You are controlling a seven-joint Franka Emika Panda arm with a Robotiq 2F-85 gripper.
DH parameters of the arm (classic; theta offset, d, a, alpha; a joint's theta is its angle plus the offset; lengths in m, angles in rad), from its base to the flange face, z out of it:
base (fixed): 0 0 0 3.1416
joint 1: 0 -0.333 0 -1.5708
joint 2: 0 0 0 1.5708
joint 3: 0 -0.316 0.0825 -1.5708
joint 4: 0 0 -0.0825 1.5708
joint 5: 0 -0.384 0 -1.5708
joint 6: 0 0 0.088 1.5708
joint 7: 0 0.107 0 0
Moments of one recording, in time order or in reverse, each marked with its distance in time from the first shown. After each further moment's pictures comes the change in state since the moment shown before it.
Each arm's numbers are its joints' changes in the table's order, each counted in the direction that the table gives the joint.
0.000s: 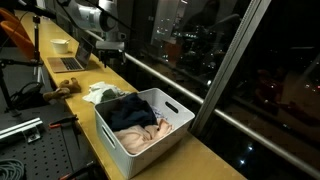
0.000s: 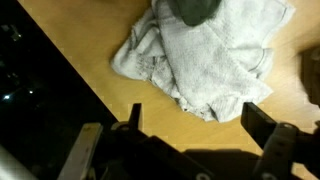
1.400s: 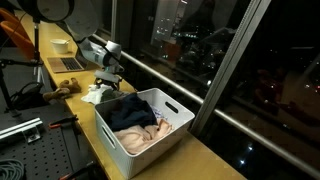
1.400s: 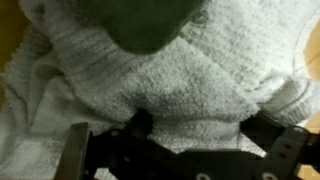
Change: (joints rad) arm -0.009 -0.397 0.000 0.189 -0.113 0.021 0.037
